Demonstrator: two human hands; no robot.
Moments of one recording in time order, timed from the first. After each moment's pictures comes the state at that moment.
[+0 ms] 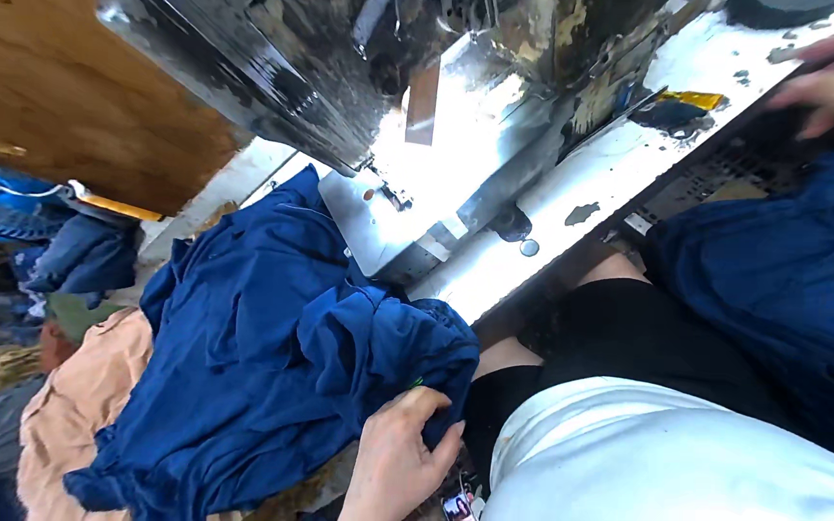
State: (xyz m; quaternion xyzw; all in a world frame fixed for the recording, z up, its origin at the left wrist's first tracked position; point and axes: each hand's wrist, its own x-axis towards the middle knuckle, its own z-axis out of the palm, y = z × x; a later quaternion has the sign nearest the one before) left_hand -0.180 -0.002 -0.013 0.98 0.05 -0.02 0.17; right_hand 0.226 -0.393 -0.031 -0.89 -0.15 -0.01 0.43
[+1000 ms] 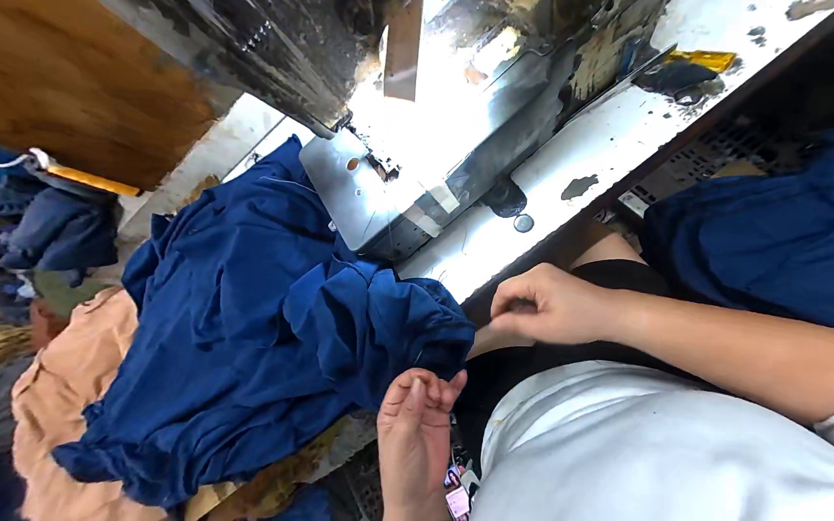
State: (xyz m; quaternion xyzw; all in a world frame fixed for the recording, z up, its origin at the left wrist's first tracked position) left_hand -0.173 -0.063 -0.033 0.46 0.20 0.22 0.84; right_hand 0.053 -0.211 -0.063 -0.63 -0.50 0.30 0.51
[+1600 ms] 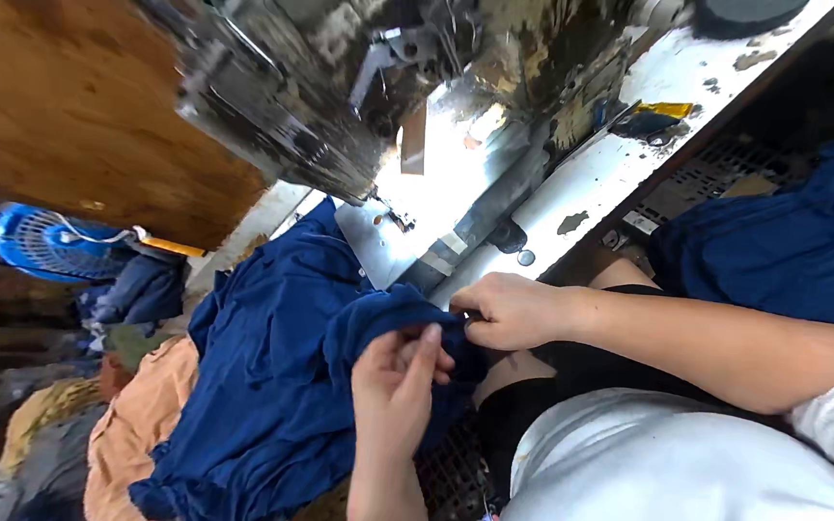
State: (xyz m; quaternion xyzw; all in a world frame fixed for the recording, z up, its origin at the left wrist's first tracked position) left_hand -0.087 -0.034 0.056 0.83 0.11 0.22 0.50; right_hand 0.073 -0.165 0.007 -0.66 -0.55 0.28 0.44
